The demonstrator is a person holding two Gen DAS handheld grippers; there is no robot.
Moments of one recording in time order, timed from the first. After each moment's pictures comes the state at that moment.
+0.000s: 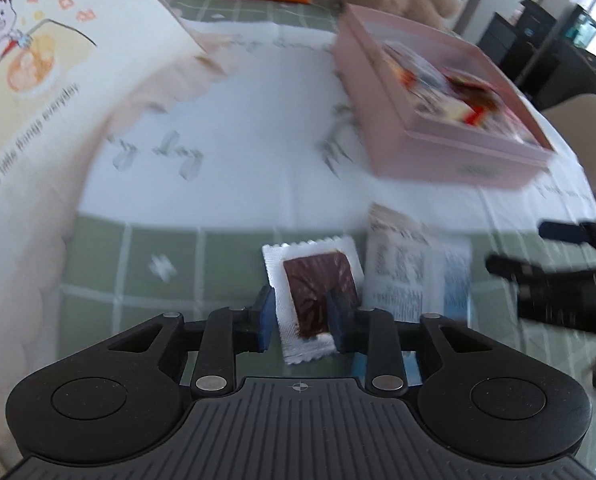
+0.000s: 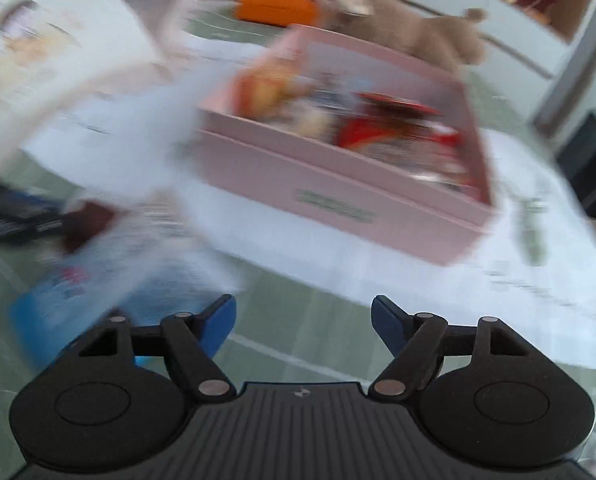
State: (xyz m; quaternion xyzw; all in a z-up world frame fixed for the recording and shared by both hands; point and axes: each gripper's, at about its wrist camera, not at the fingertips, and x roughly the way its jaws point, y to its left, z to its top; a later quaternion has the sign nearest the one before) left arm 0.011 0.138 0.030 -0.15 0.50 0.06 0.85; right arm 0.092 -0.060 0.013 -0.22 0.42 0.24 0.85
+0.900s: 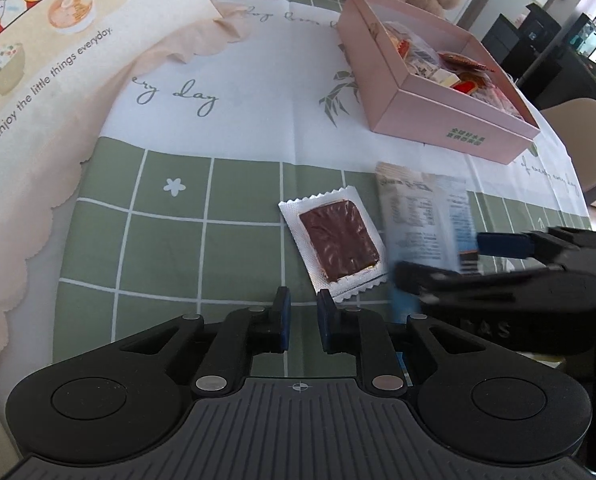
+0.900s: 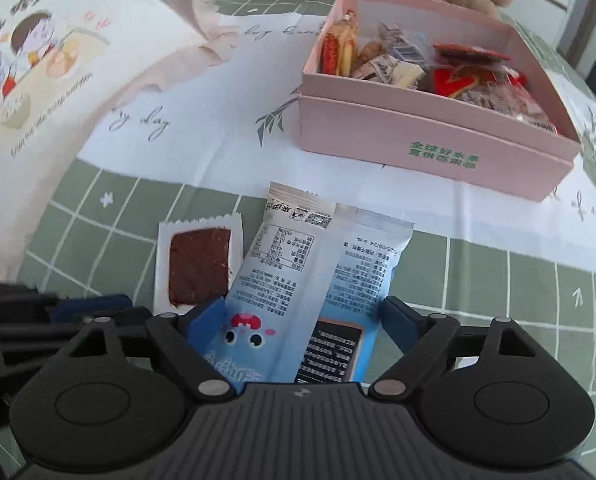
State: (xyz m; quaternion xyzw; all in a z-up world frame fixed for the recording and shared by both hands) left arm -0.028 0.138 0.028 -0.18 0.51 0.06 0.84; right arm 0.055 -0.011 0.003 -0.16 0.49 0.27 0.82
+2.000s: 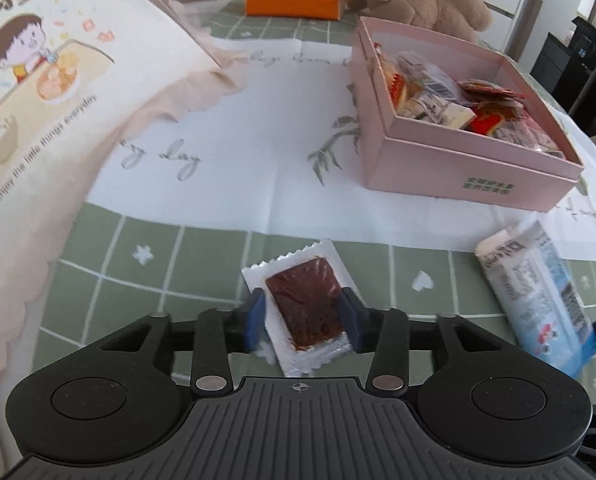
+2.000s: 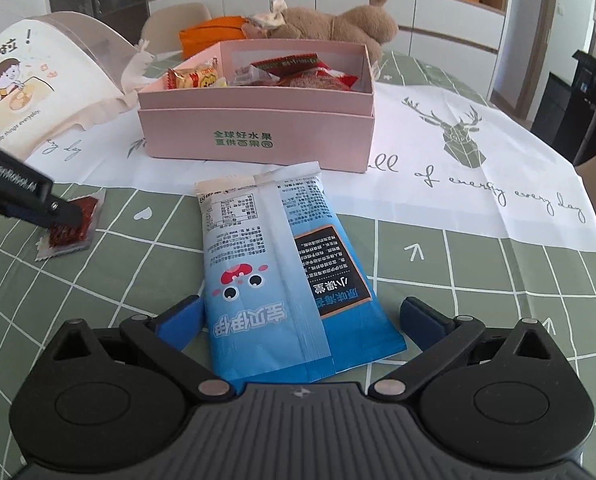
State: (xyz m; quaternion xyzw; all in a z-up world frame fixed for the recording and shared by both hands) left arm 0.024 0.086 0.030 -0.12 0.47 0.18 0.86; right arm 0.049 -0.154 -0.024 -0.10 0.36 0.25 0.89
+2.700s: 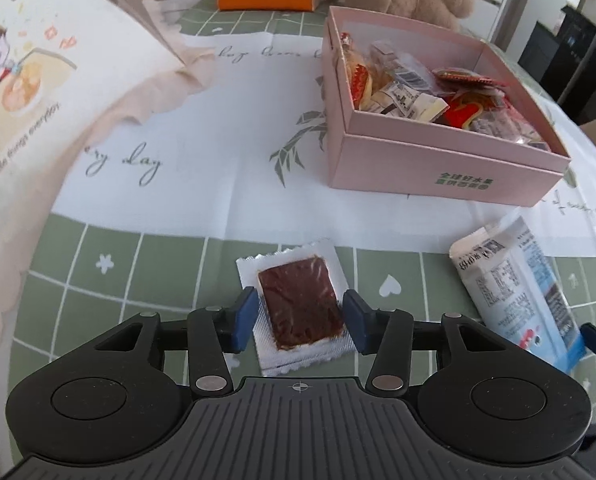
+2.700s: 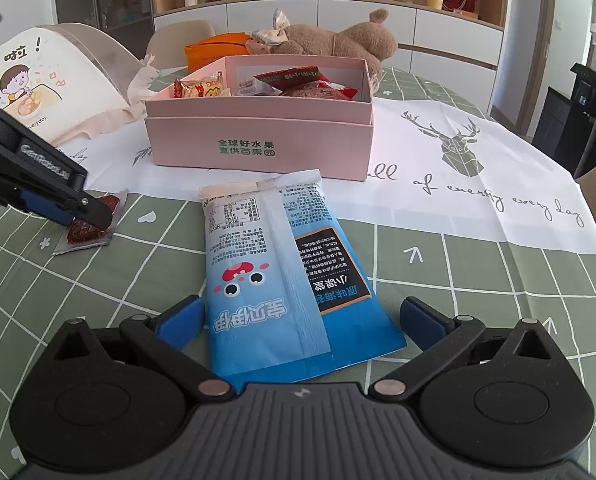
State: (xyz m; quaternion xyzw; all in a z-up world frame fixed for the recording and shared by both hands) left arm 0.049 0.069 0.026 -0.12 0.48 0.16 0.85; right arm 0.043 -0.158 -0.027 -0.10 0.34 0.25 0.90
